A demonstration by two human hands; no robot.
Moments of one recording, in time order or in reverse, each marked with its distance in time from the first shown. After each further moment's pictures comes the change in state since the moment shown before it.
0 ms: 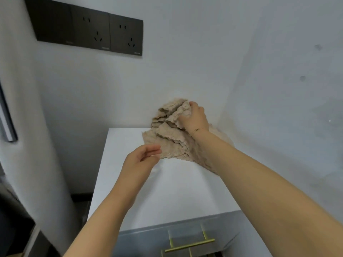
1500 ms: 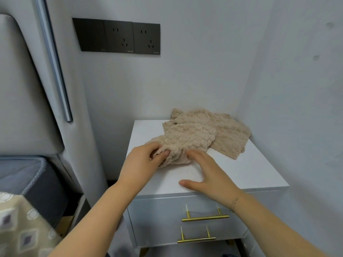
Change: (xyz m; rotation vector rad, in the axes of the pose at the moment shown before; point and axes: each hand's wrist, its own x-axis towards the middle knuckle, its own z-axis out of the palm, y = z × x) left_hand -0.044 -0.012 -0.031 0.769 0.097 0.358; right_hand -0.209 0.046 -0.022 0.093 -0.430 -0.453
